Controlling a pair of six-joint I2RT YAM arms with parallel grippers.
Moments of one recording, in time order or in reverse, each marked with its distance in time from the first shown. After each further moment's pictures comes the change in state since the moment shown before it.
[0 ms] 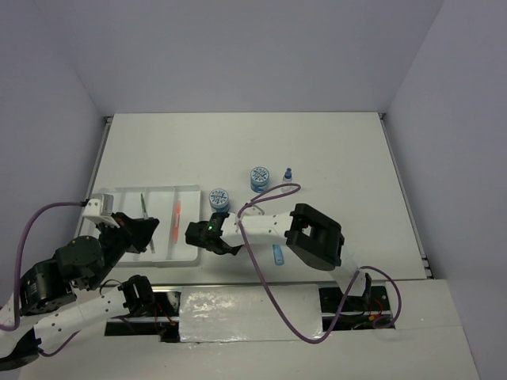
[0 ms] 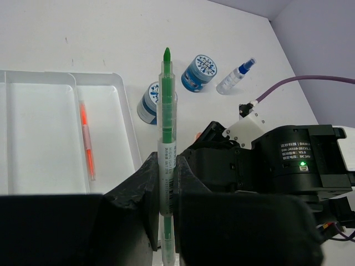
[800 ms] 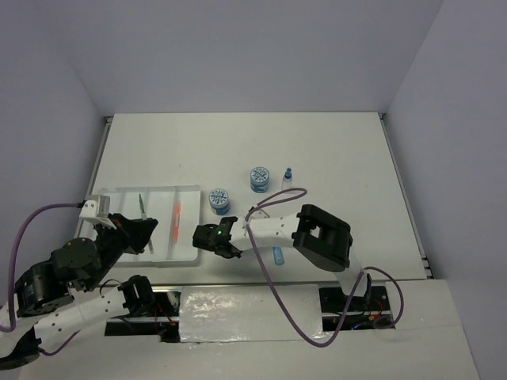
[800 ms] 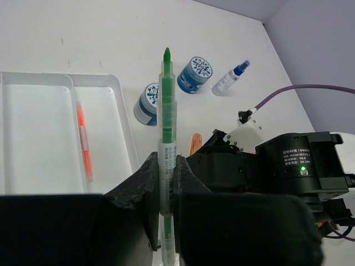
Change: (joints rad) left arm -0.011 -0.023 0.000 -0.001 0.000 -0.001; right arm -0.003 -0.057 -0.137 0.129 -0.015 0.008
